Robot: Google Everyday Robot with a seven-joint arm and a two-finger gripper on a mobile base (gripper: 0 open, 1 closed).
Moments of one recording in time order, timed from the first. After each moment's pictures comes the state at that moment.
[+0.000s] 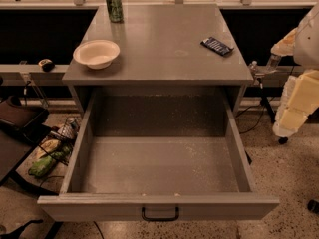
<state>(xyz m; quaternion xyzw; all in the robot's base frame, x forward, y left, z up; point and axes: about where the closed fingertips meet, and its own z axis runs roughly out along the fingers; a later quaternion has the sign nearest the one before) 0.438 -0.217 0.976 -0.60 0.78 -0.03 0.16</state>
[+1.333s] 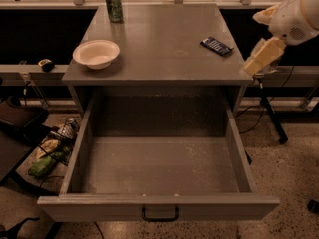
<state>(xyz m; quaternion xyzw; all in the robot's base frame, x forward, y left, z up) 0.632 -0.241 0.954 -0.56 0.74 0.01 0.36</state>
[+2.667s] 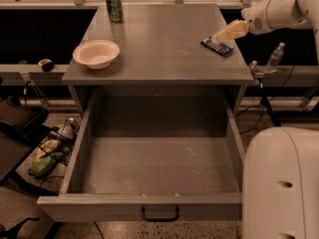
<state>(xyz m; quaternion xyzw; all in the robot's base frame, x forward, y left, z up) 0.823 -0.242 0.922 -0.38 0.77 0.13 0.49</state>
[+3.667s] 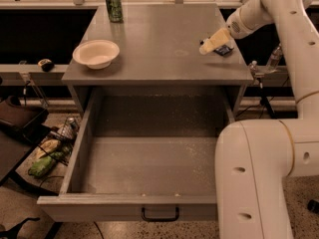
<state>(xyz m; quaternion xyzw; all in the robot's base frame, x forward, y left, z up) 0.835 -0.231 0.869 -0.34 0.86 0.06 0.36</state>
